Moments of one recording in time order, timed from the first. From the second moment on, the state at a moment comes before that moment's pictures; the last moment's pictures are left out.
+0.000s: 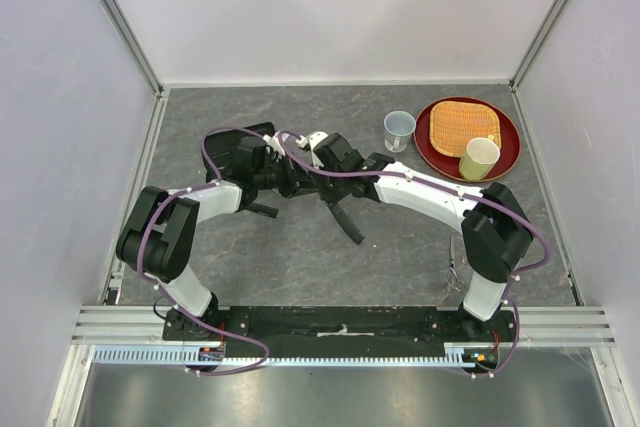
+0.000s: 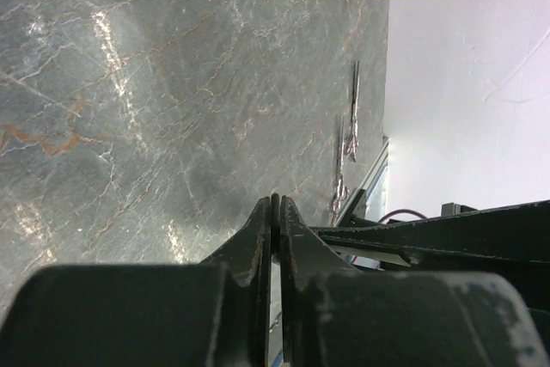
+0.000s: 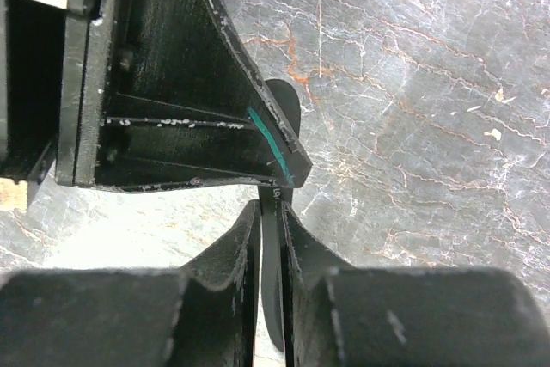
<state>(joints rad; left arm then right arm) -0.36 1.66 0.80 0.31 0.71 -0.86 0.84 1.78 1.36 -0.46 0.03 0.19</state>
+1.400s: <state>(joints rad) -0.06 1.30 1.36 -0.22 0.50 -0.84 0.55 1.43 1.40 -0.26 0.07 0.64</state>
